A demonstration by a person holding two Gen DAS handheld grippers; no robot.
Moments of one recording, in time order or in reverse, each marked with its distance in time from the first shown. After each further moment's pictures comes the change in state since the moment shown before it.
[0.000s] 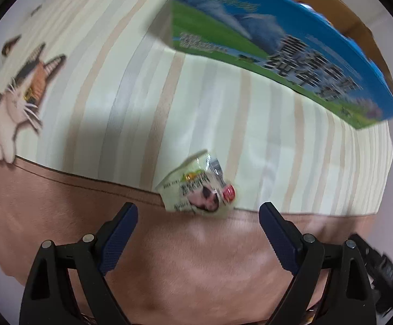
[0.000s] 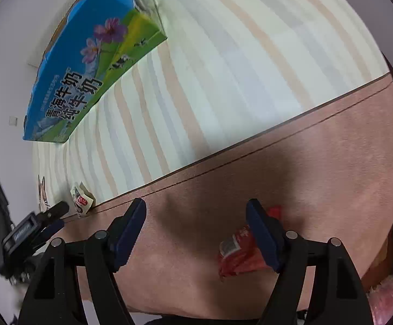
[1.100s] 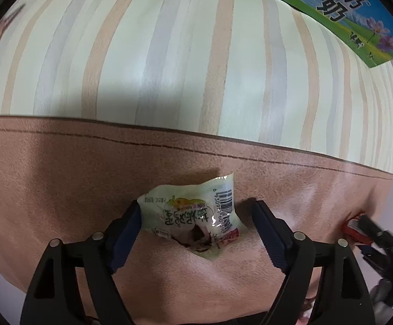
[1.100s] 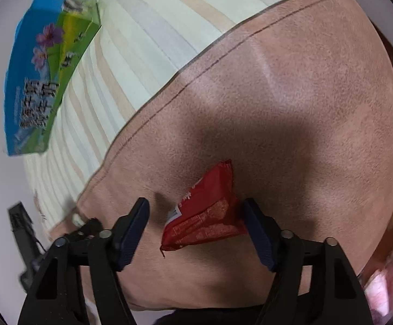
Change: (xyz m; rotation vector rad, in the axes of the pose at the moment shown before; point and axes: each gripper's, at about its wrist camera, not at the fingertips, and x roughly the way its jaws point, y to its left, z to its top) left arm 0.074 -0.033 -0.034 0.071 0.124 -0.006; right arm 0.018 -0.060 -0.035 0.157 0.052 -0.009
